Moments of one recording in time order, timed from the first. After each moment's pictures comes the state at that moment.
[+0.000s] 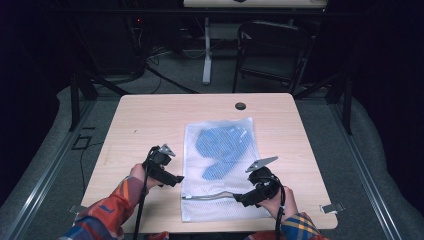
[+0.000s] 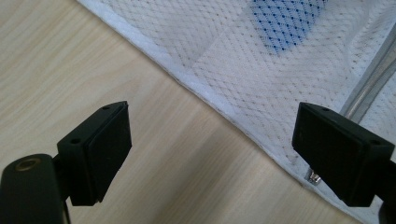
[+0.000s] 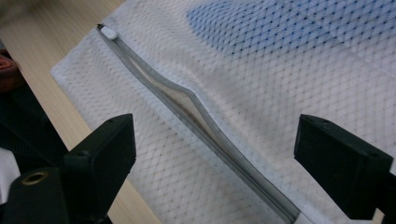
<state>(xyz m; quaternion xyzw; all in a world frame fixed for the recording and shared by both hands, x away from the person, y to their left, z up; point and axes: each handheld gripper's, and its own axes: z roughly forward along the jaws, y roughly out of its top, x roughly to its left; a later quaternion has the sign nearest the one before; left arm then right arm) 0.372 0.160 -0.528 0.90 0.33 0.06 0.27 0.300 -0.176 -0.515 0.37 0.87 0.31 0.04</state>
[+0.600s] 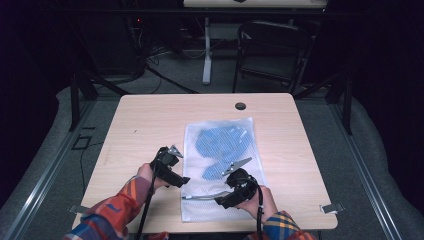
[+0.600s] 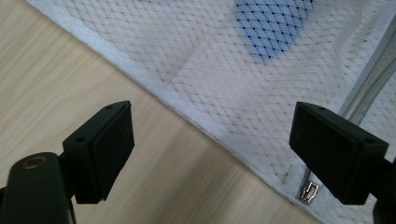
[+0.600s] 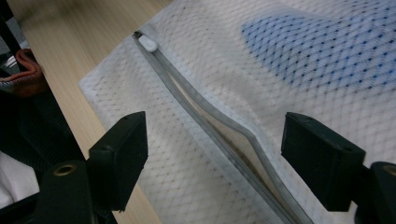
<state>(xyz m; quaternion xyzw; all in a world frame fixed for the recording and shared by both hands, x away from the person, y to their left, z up) 0.373 0.139 -0.533 0.91 0.31 0.05 0.25 0.305 -0.120 -0.526 0.33 0.89 0.31 0.02</state>
